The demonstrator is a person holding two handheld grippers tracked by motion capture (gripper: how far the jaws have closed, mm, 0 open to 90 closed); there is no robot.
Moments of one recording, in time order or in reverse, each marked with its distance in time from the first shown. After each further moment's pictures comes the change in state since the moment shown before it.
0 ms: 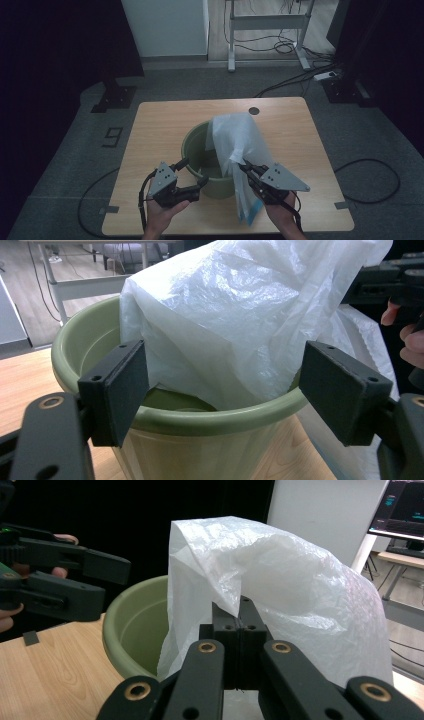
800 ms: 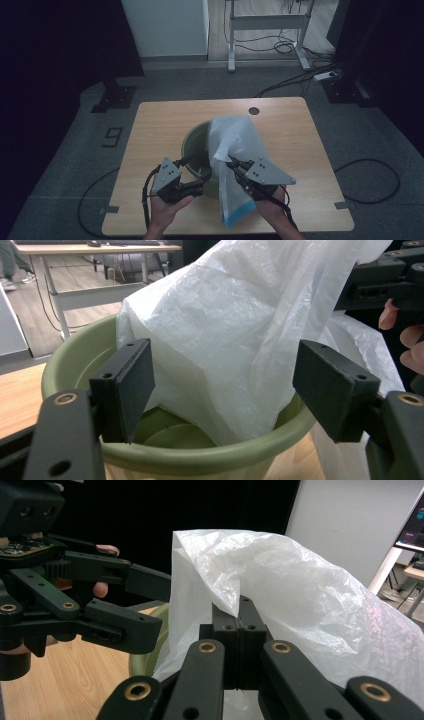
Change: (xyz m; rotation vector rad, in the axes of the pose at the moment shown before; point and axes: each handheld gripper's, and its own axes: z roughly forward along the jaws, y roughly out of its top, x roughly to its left) left arm -0.004 0.011 0.011 -0.026 0.003 0.017; right arm 0.014 0.024 0.019 0.011 0.069 -0.052
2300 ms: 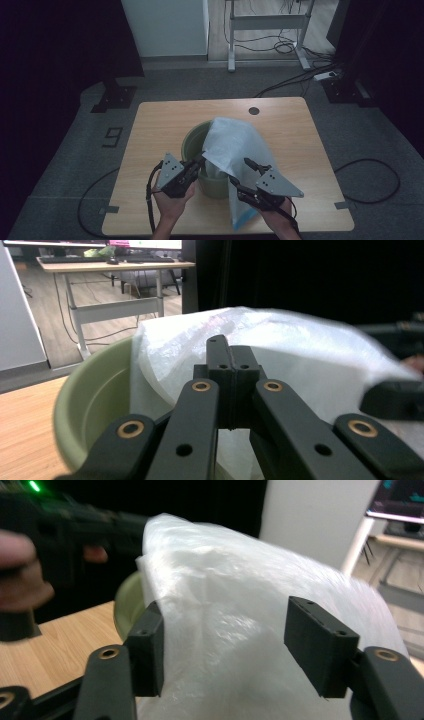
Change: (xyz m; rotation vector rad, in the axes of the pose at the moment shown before) left arm 0.001 0.008 0.006 -0.061 0.054 -0.005; right arm 0.005 -0.036 -0.021 0.040 -0.102 0.091
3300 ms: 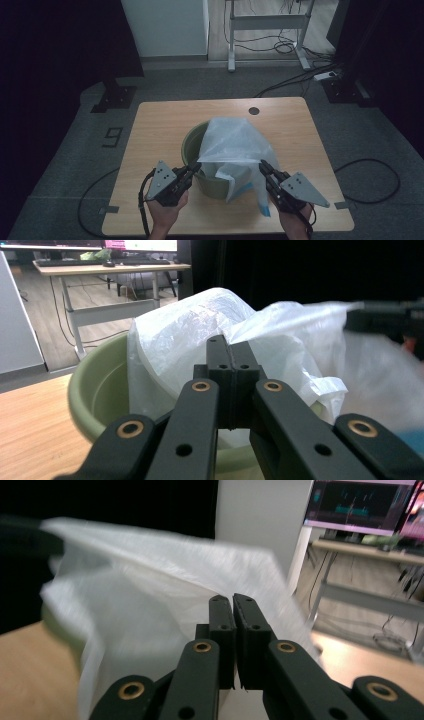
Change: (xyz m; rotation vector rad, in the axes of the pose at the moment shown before) left arm 0.000 -0.006 -0.023 -0.009 -0.019 0.006; right arm -0.029 -0.002 -0.030 -0.075 -0.169 0.011
